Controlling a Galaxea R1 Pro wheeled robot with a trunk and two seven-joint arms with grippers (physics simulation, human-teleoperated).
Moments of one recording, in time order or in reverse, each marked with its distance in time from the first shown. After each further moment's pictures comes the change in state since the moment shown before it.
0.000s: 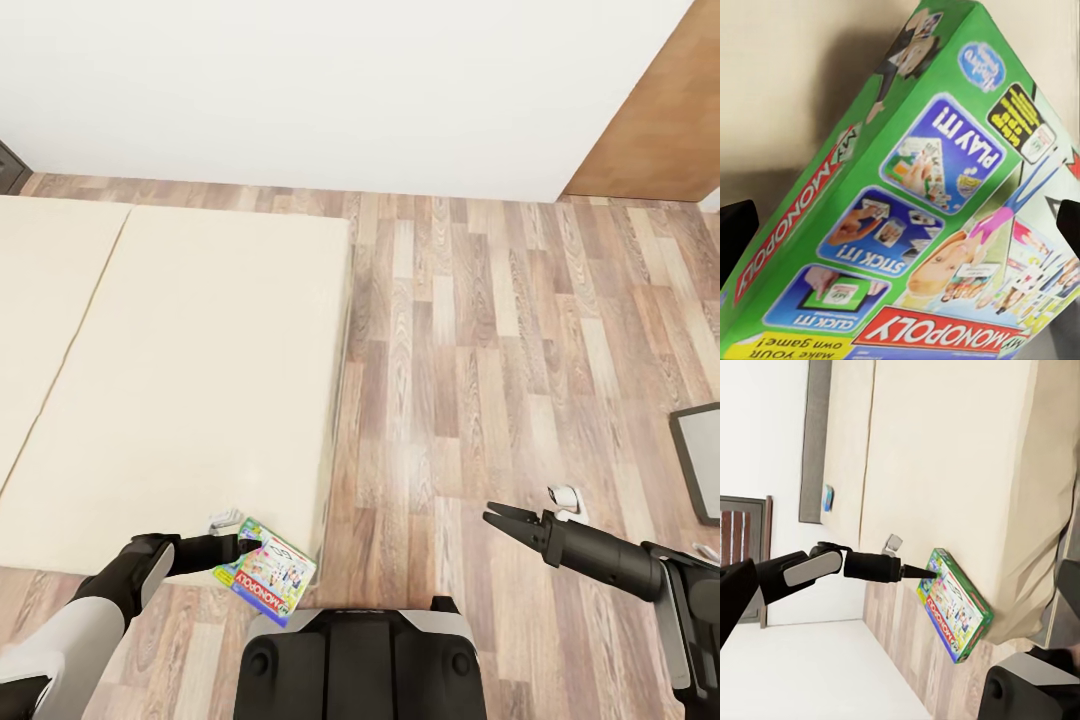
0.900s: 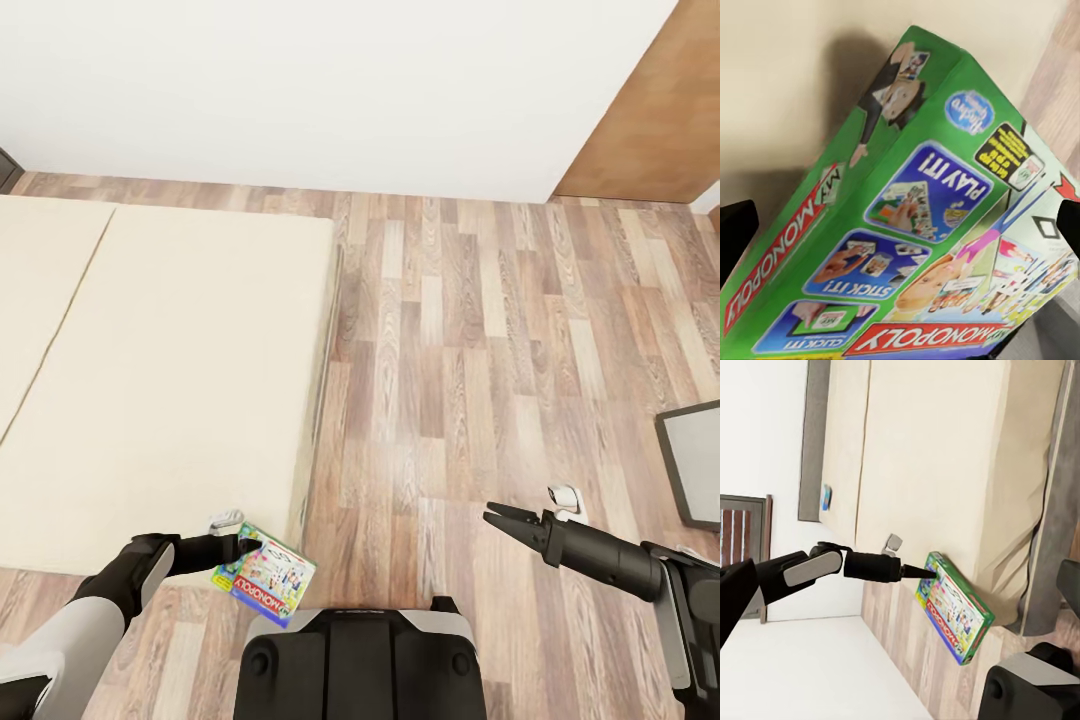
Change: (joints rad) left arm 0.000 0.000 0.000 0.000 0.000 0.000 -0.006; right arm 0.000 0.000 0.000 0.000 0.000 0.000 0.000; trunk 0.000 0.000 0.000
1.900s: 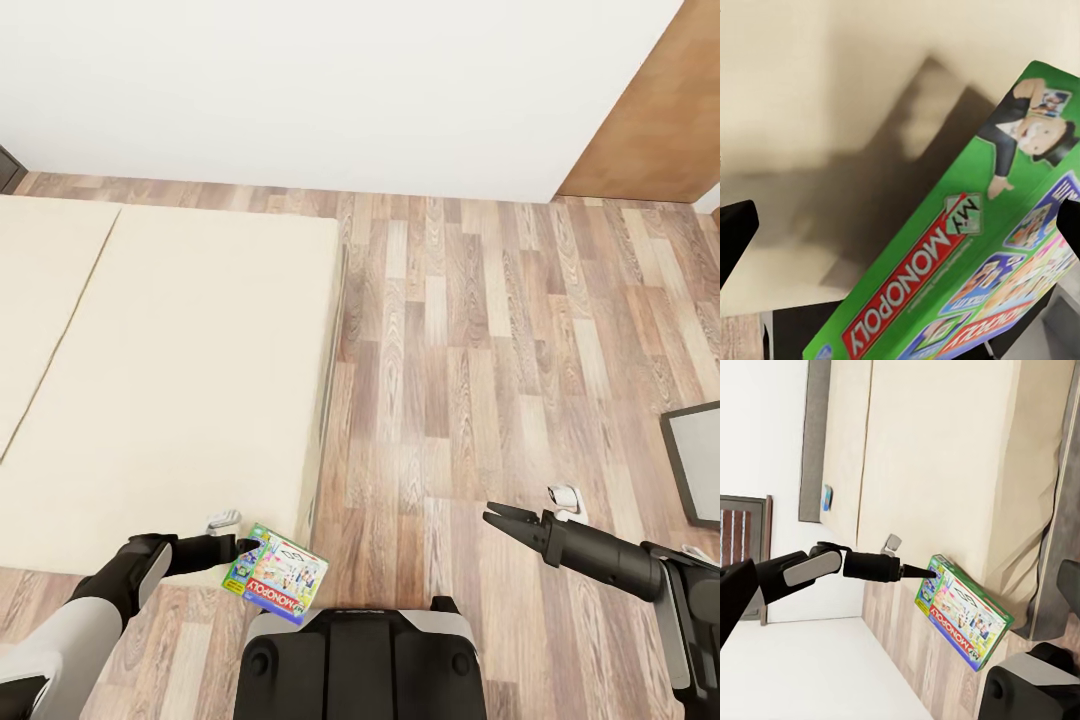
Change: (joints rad) left arm 0.000 0.007 0.003 0.000 -0.001 0.000 0.006; right arm 0.000 0.001 0.000 0.000 0.000 0.000 0.000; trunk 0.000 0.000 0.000
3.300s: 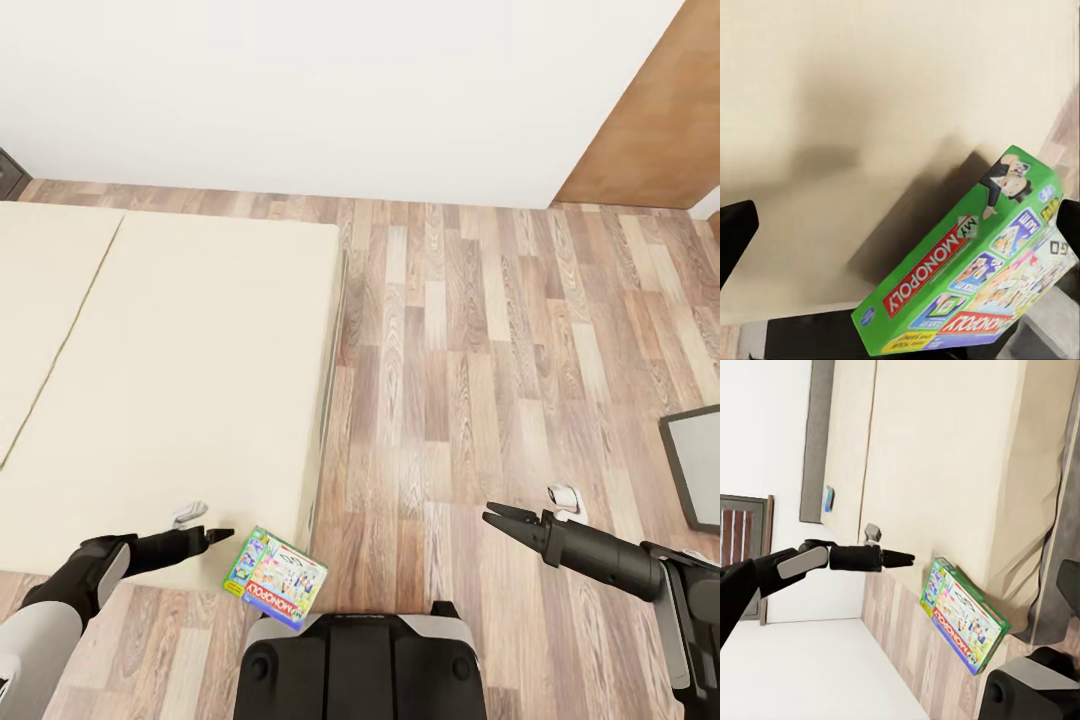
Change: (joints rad) left arm 0.006 0.094 0.112 -0.009 0.001 -0.004 -0.167; right arm 0.000 0.000 0.001 0.000 0.000 0.000 0.000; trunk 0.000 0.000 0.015
